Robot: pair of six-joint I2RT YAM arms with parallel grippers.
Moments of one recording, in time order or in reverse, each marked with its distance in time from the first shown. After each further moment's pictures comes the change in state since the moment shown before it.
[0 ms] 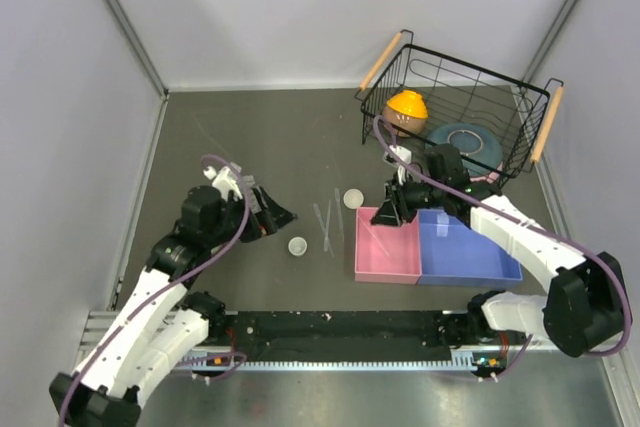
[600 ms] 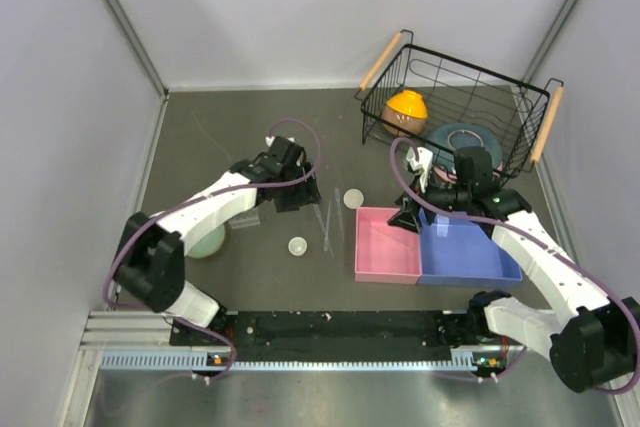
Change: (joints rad) left arm -0.228 0.810 0.410 -0.057 -0.312 0.023; right arm -0.126 -0.192 -0.014 -0.122 -0.050 -0.383
